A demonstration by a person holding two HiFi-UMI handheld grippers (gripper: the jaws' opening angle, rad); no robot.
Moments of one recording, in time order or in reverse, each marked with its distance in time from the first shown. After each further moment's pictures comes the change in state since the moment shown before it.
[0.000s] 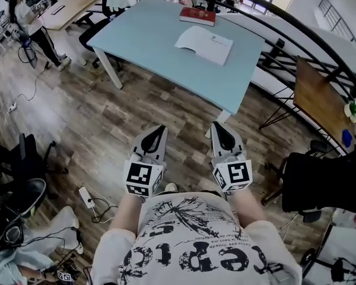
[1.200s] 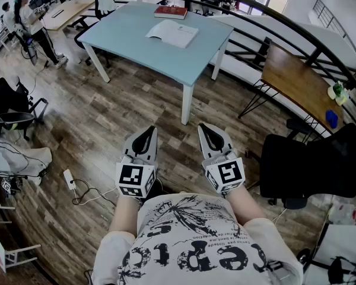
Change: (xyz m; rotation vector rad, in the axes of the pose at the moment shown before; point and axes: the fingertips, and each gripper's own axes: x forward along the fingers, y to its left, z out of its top) left arm -0.079 -0.312 -0.019 -0.001 -0.037 0.089; right arm -0.304 -0.092 -0.015 -0.039 -0.020 0.136
